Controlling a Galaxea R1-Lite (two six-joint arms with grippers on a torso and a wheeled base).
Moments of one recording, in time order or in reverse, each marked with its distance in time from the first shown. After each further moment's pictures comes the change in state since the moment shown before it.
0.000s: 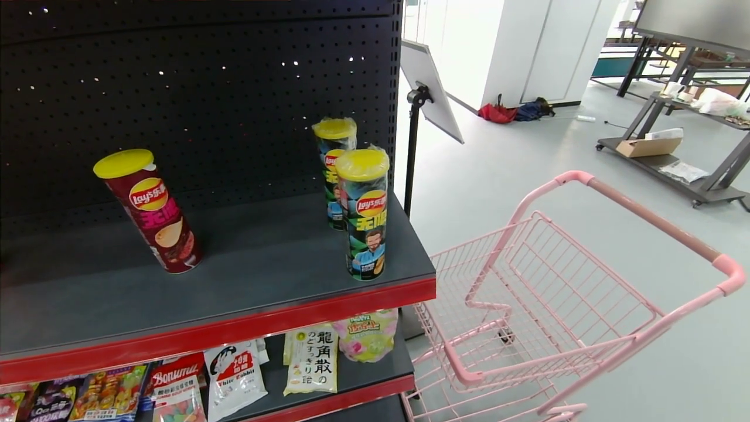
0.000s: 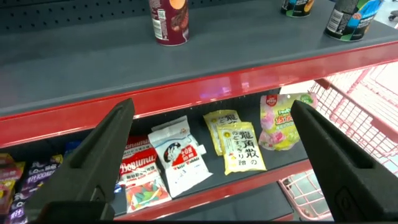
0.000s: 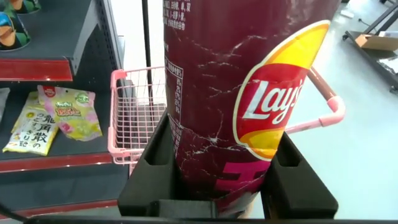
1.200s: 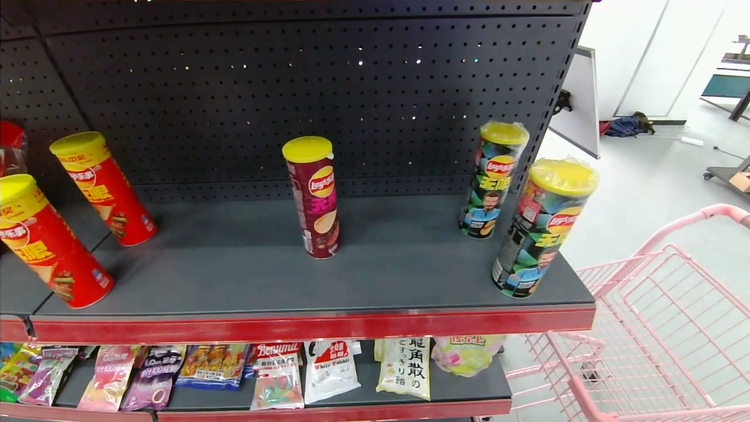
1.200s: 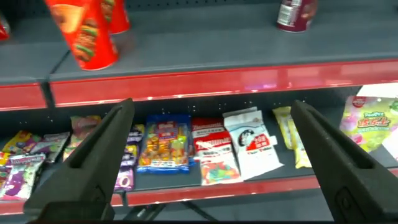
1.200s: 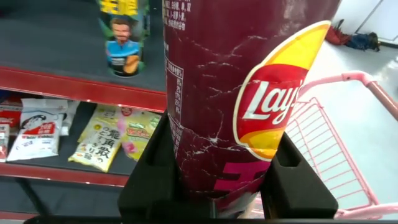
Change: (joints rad) left arm 0.000 0.000 0.000 -0.002 0.001 0.001; right arm 0.002 -0.176 0.095 0.007 0.000 -0.012
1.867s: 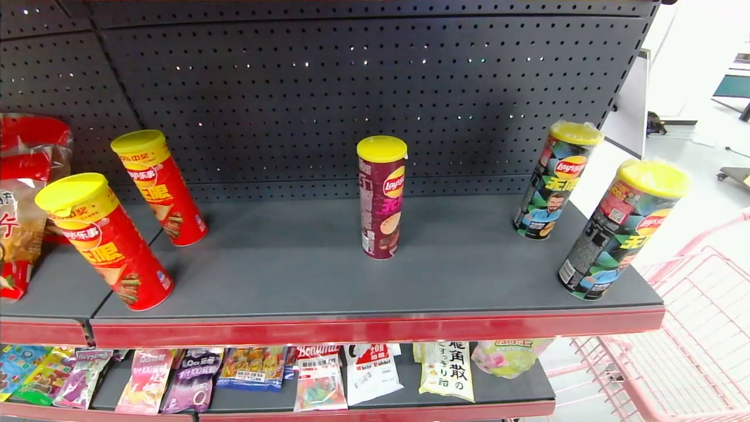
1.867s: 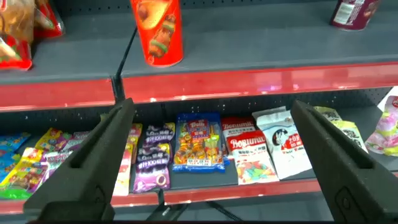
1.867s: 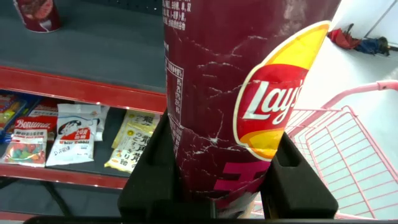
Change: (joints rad) left arm 0.001 0.000 -0.001 -0.001 0.000 0.000; right arm 0.005 -0.020 0.024 0.001 0.003 -0.001
